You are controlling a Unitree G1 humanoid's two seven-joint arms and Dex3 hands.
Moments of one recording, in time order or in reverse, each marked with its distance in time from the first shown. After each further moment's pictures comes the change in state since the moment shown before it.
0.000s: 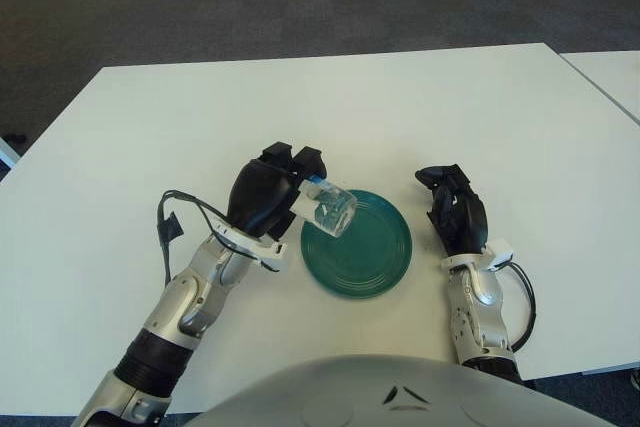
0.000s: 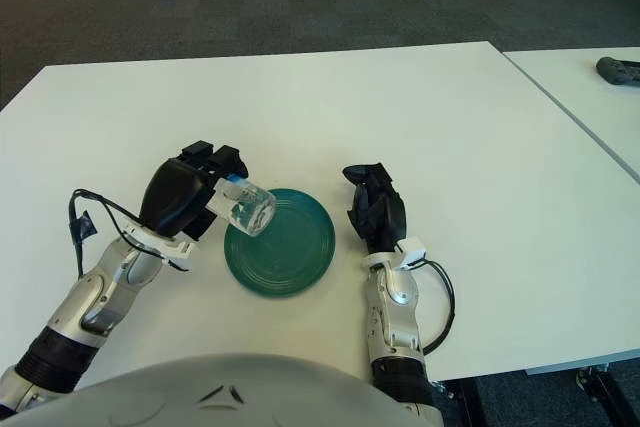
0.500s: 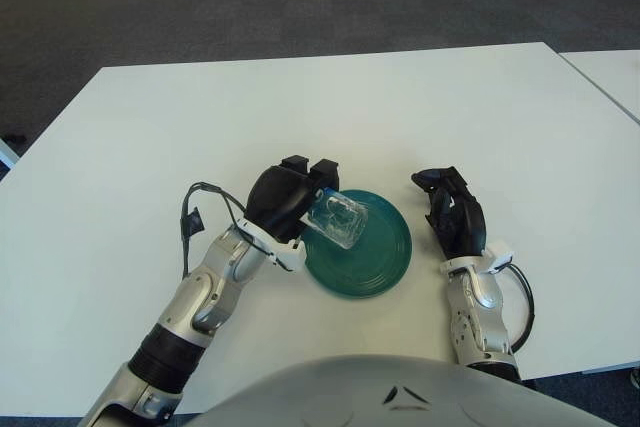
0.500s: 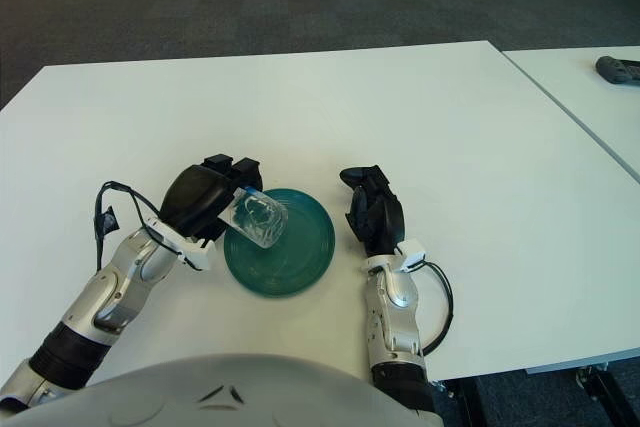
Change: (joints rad) left arm -0.004 -0.032 -0.051 -0.040 0.032 0.082 -0.202; right arm 0.026 0.000 0.012 -0.041 0.008 0.033 0.000
